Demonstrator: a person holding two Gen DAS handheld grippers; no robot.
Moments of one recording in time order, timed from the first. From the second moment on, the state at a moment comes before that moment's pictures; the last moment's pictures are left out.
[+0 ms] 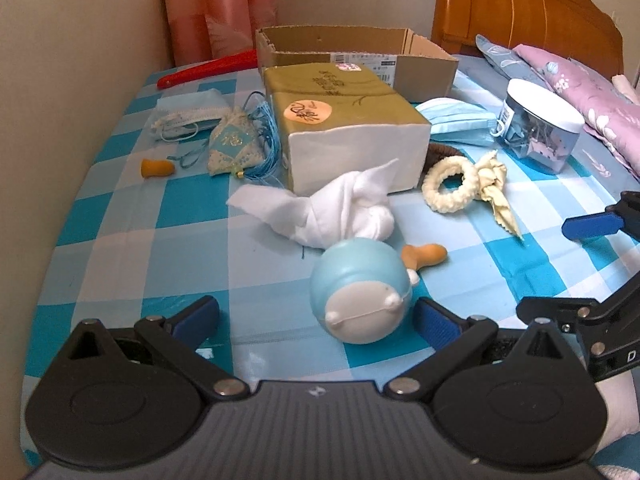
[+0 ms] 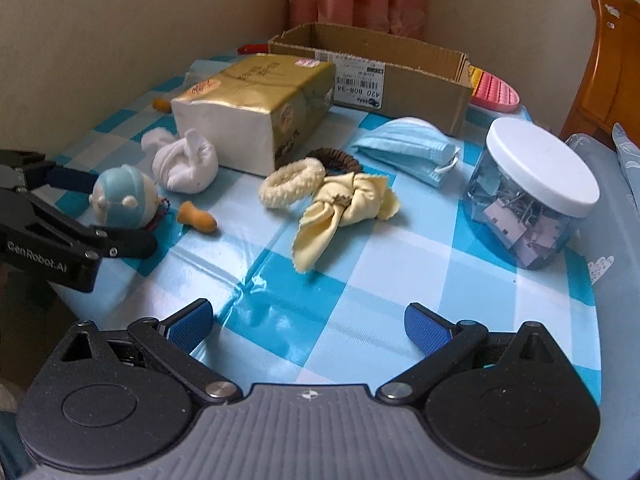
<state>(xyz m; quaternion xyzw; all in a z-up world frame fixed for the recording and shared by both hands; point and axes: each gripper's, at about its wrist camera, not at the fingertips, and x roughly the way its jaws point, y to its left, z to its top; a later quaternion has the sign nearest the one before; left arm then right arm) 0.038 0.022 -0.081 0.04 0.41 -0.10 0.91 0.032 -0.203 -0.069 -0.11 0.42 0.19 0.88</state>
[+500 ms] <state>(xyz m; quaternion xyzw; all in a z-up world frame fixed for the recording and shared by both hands) 0.027 0.014 -0.074 0.06 0.37 -0.11 0.92 0.027 -0.206 -0.071 -0.11 0.41 0.19 0.89</state>
